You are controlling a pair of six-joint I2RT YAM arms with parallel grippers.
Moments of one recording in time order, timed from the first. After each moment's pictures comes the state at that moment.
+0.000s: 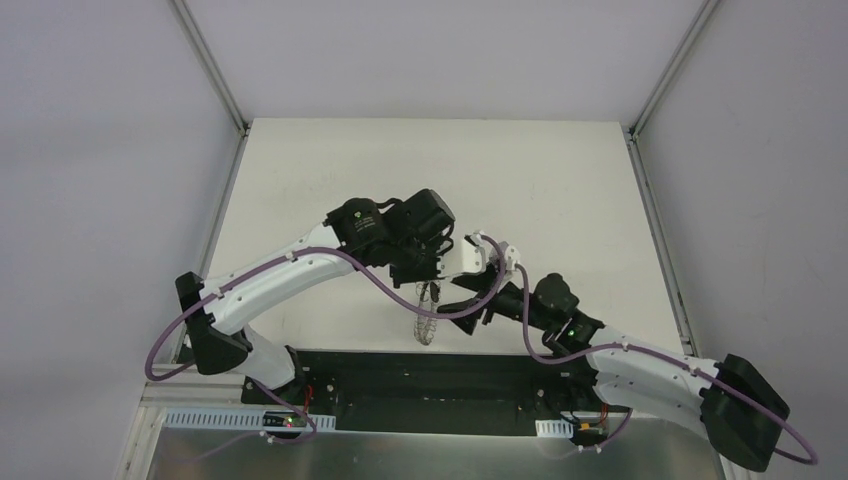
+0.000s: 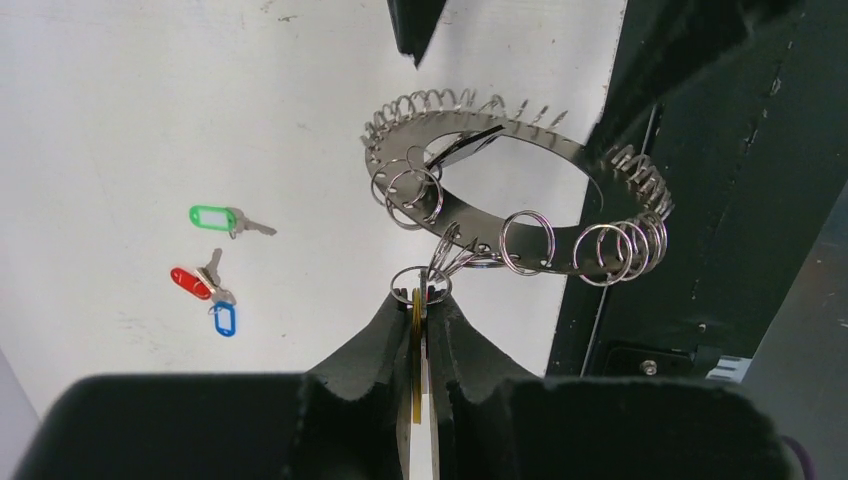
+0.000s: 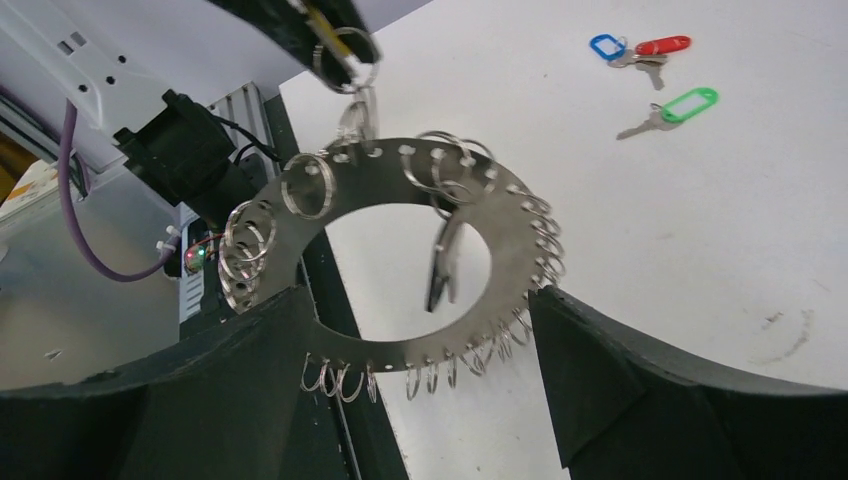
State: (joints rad) left arm -1.07 1.46 1.59 -1.18 0.01 0.51; right arm 0.88 0.83 0.23 0.56 -0.32 0.32
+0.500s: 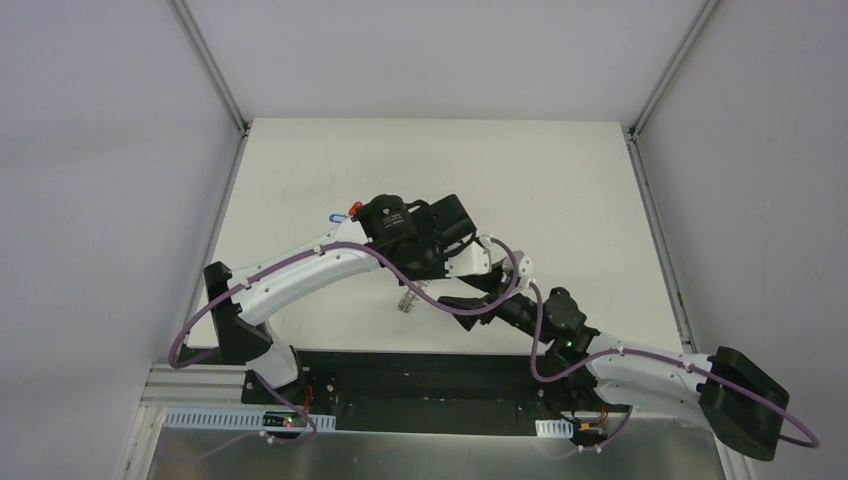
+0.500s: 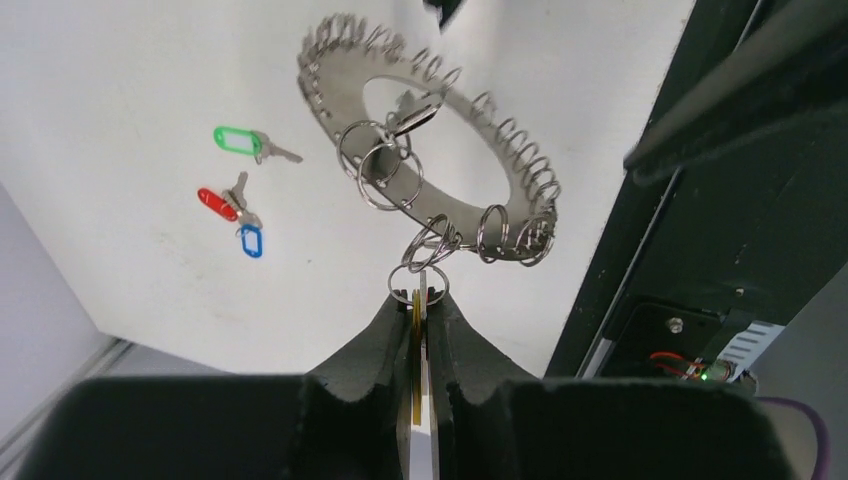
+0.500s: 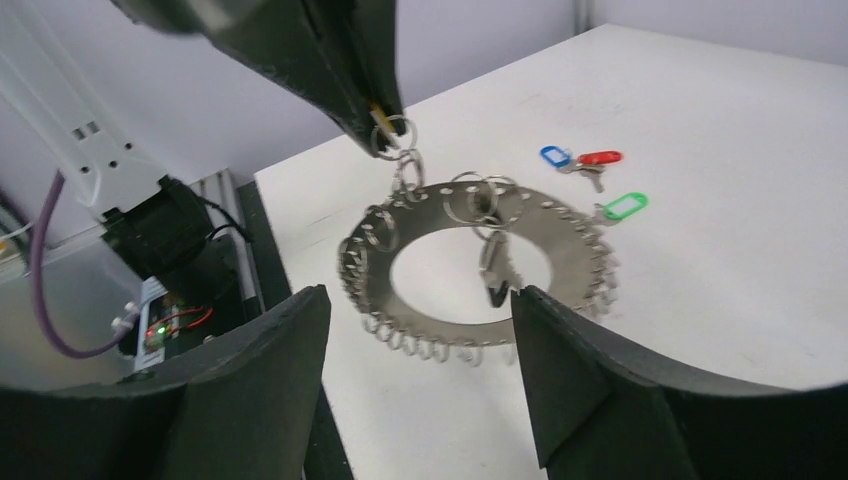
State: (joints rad) left arm -1.11 1.60 1.73 -1.32 -0.17 0.46; right arm 1.01 0.91 0.18 0.88 -0.13 0.26
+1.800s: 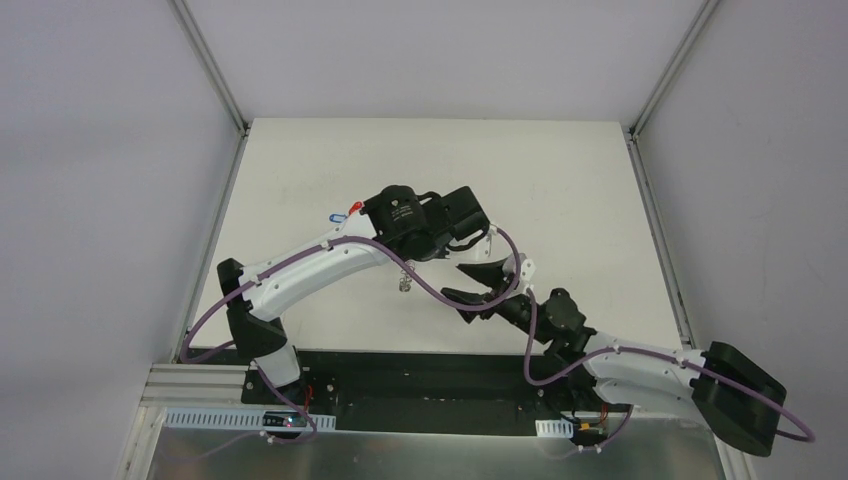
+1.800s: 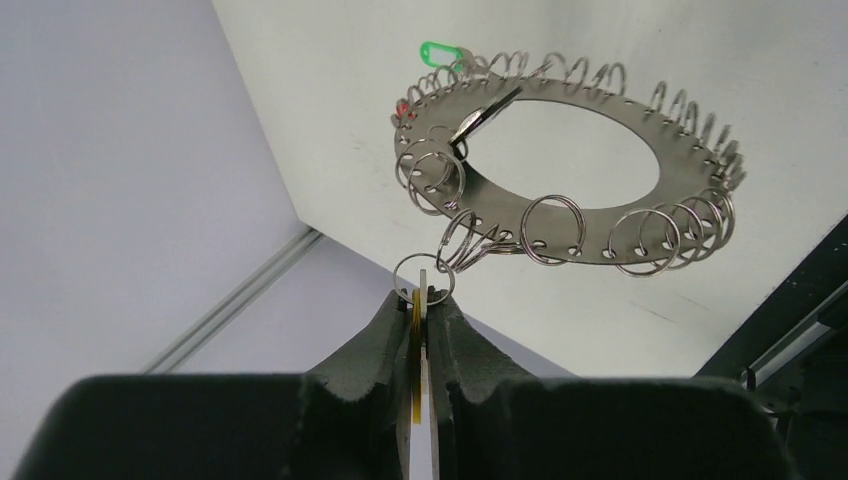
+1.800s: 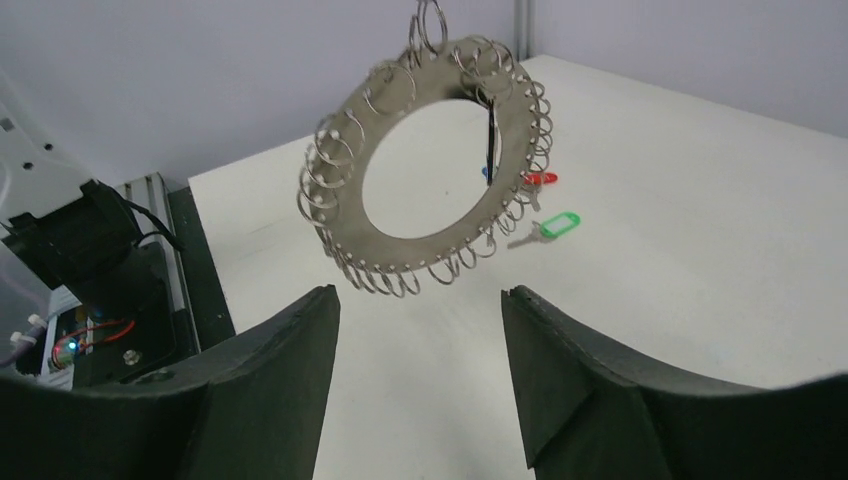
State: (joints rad) left arm -1.15 1.69 1.90 -1.42 -0.61 0.63; right arm 1.01 0.87 0.12 0.92 -0.01 0.14
